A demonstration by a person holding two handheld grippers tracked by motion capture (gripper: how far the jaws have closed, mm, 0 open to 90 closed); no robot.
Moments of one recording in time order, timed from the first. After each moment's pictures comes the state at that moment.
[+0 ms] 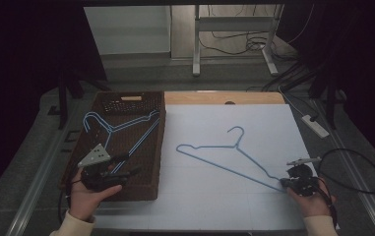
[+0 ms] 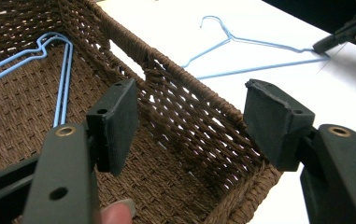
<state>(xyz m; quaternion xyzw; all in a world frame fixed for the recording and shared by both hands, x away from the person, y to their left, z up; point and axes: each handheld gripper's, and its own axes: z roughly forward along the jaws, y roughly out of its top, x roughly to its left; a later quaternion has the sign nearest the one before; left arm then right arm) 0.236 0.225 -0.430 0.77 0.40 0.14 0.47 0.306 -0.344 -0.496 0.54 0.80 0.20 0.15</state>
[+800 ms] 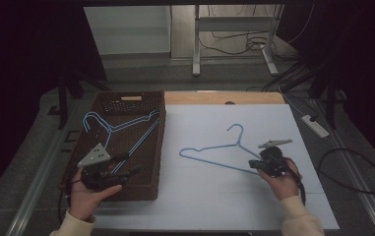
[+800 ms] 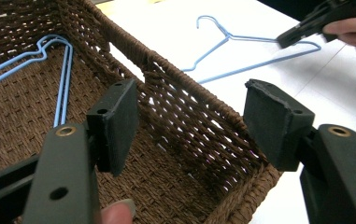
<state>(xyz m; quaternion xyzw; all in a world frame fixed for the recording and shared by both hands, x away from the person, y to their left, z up) 0.236 0.226 -0.429 0.77 0.40 0.15 0.47 0.350 -0.256 -0.484 0.45 0.83 0.30 0.11</state>
